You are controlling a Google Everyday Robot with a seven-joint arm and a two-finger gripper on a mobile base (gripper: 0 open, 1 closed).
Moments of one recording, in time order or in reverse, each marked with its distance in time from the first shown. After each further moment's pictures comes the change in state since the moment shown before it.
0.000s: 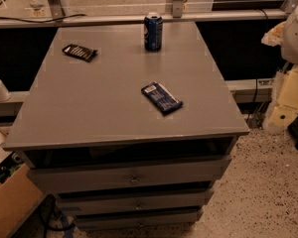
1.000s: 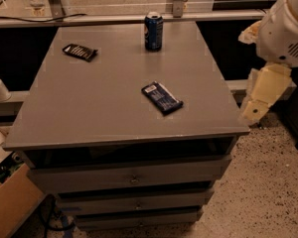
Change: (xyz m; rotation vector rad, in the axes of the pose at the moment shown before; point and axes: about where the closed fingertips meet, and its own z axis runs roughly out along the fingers) arm -0.035 -0.009 0.018 -0.002 -0.093 -0.037
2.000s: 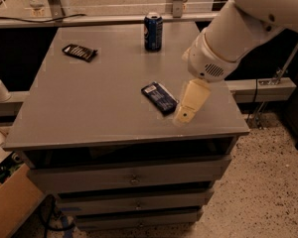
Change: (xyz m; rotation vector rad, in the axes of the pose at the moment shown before) arm -0.088 -0.009 0.103 -0.081 -0.148 -0.003
